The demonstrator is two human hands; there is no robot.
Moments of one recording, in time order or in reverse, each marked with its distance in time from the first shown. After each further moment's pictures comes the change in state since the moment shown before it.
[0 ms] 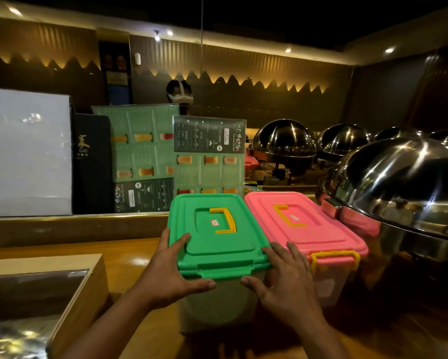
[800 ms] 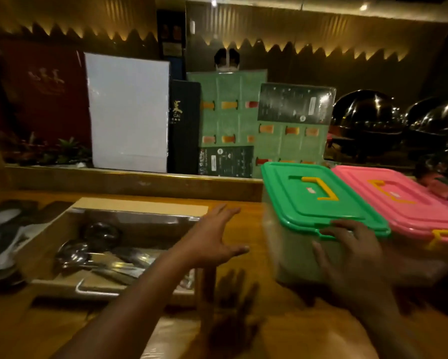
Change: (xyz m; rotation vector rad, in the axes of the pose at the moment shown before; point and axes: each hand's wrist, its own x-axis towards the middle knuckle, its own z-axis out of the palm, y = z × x) left_hand -0.076 -0.064 -0.127 0.209 -0.149 -0.032; right_hand -0.051 -0.137 0.011 0.303 0.321 -0.188
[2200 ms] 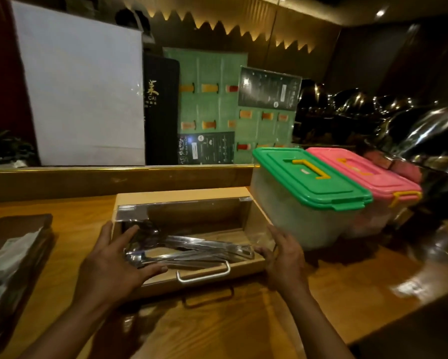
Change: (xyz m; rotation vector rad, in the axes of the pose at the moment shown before) left_hand -0.085 -0.231 -0.090 0.137 0.297 -0.162; right_hand -0.063 -0.110 0.159 -0.090 -0.102 0.432
